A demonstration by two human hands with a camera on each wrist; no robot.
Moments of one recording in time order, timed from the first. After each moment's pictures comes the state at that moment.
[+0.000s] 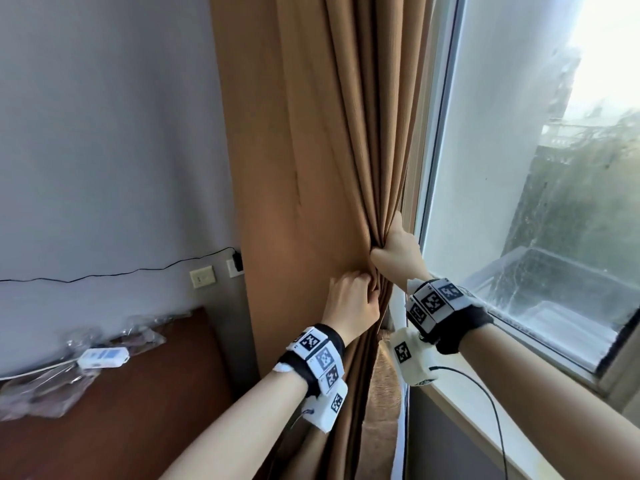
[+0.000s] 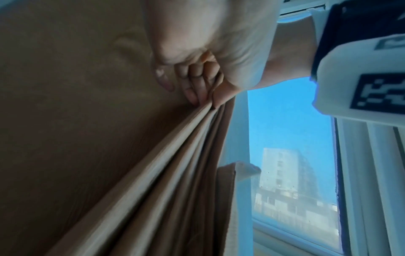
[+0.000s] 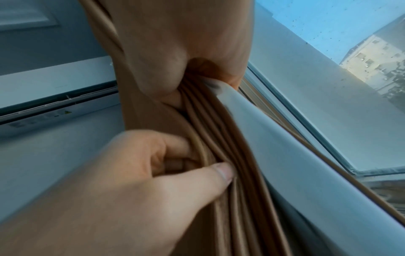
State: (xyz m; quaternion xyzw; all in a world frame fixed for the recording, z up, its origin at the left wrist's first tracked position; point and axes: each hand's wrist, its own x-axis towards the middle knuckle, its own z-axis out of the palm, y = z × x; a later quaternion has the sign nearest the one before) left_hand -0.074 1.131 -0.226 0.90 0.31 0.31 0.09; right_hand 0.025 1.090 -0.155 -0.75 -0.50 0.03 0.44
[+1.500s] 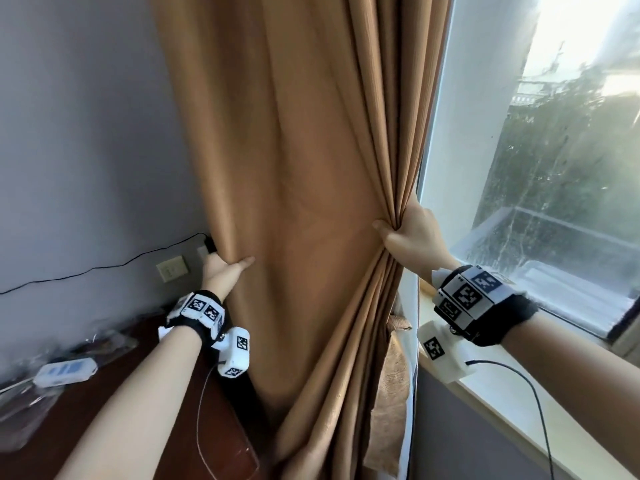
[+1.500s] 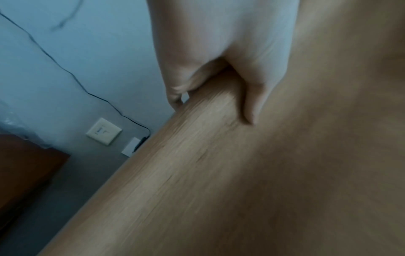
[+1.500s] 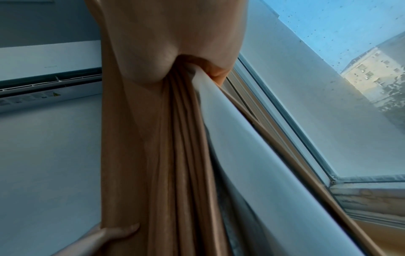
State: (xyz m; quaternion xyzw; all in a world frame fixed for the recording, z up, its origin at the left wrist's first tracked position) left_hand -0.170 1.359 -0.281 0.64 0.50 0.39 0.43; right_hand 0.045 1.103 -0.170 -0.75 -0.48 -0.02 0.46
